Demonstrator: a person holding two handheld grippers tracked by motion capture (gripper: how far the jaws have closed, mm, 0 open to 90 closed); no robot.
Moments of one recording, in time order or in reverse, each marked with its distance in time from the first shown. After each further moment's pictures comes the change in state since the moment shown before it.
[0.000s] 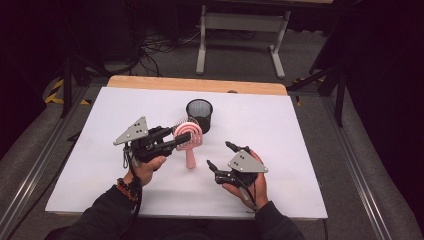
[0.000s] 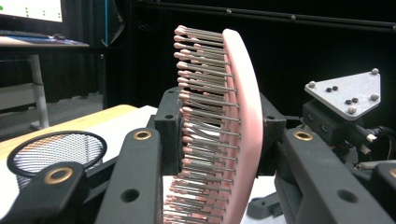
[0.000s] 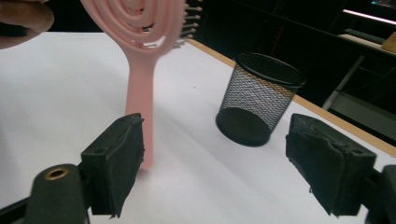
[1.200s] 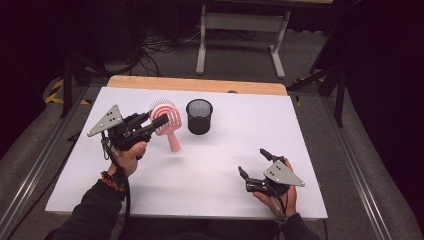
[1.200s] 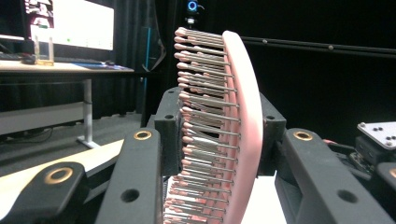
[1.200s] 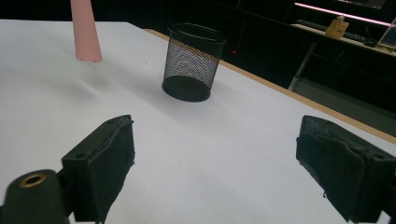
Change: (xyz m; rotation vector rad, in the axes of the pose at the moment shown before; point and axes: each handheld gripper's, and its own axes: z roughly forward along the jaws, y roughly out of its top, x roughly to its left) left arm 0.030 0.020 -0.039 -0.103 0.150 0.002; right arm -0.039 -0.046 -0.061 -0.005 -0.119 0.042
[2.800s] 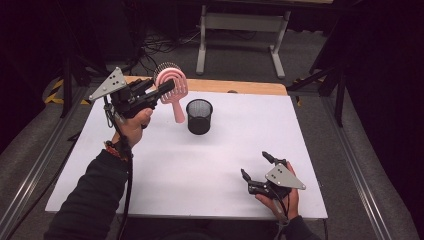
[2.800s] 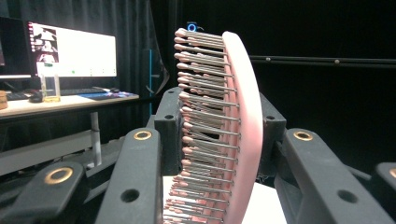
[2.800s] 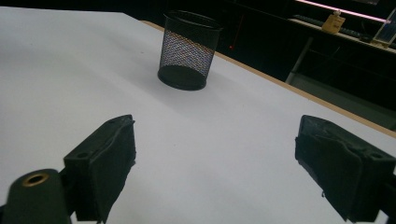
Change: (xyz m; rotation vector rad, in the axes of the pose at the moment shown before) left arm 0.015 0.072 0.044 -0.042 -0.012 0.085; right arm -0.001 -0.010 -0.004 0.018 -0.013 -0.008
